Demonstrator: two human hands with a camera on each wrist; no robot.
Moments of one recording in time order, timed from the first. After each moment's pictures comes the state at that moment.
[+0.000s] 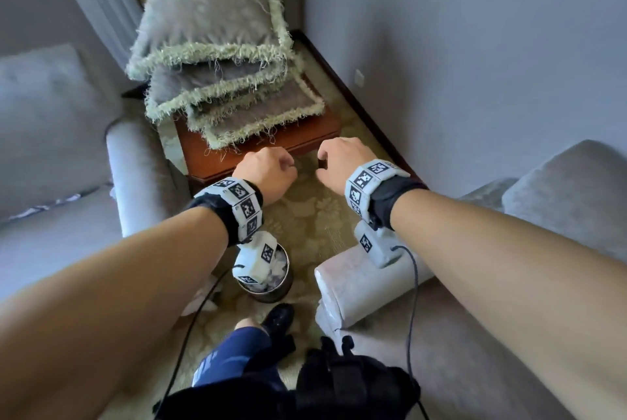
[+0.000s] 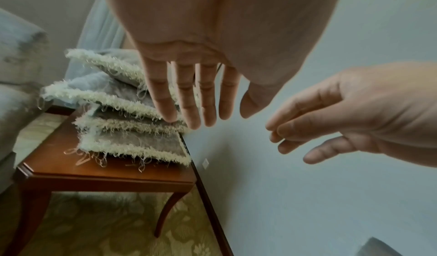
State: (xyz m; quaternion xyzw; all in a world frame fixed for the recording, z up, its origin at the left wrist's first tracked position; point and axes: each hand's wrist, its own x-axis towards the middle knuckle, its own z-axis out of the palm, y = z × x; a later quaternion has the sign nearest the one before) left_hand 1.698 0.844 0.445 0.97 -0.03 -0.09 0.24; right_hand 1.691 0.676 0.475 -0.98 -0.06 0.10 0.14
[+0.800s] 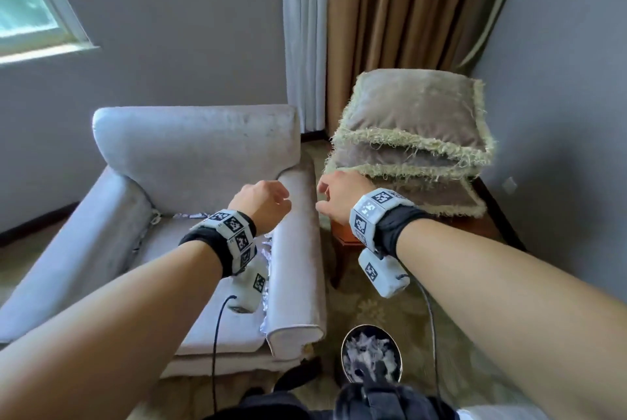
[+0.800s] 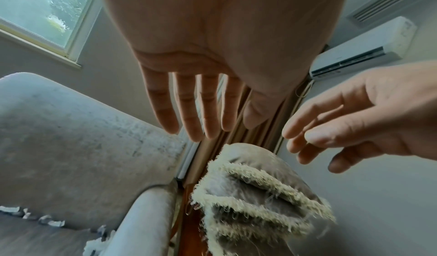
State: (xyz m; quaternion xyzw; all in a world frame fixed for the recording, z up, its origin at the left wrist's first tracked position) left_hand 1.697 1.251 0.485 0.96 0.18 0.00 0.24; right_hand 1.760 1.085 0.523 -0.94 -0.29 0.12 0.12
